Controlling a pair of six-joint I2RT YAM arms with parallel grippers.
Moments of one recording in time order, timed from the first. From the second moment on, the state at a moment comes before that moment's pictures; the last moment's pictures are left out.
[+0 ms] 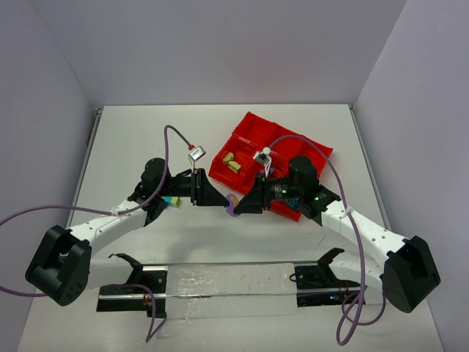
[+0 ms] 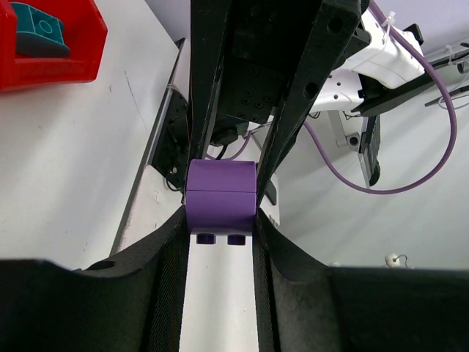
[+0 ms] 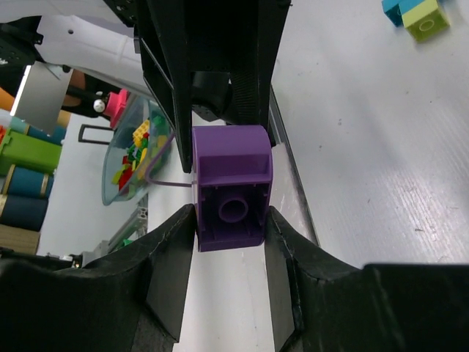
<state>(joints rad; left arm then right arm) -0.57 1.23 0.58 0.60 1.01 -1.02 0.57 1.08 0.64 0.18 -0.95 0.66</state>
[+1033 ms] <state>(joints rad) -0.58 1.16 0.56 0.59 1.00 -0.99 0.47 1.01 0.50 0.46 -0.99 0.84</state>
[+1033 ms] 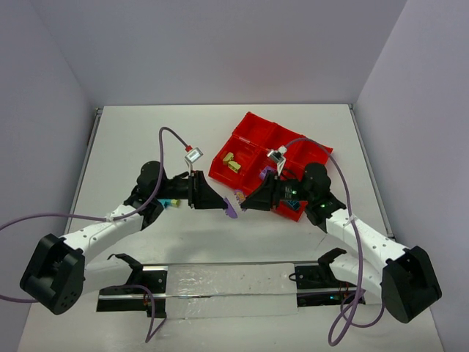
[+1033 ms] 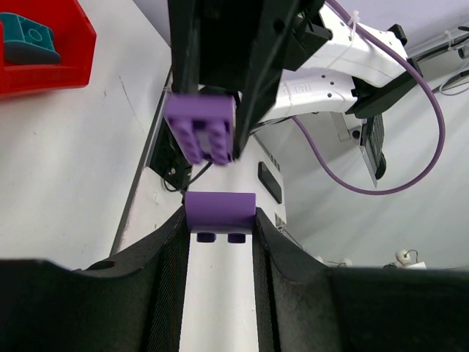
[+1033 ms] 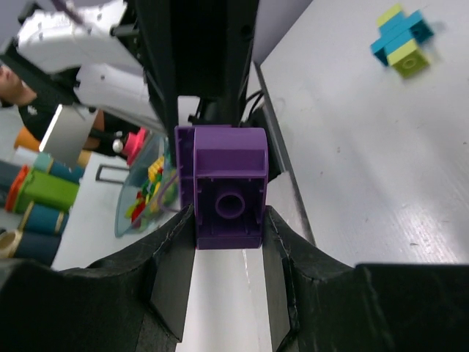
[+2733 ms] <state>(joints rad) -0.55 1.35 0.88 0.06 0.58 -0.84 0.43 1.44 1.07 -0.40 0.08 0.51</state>
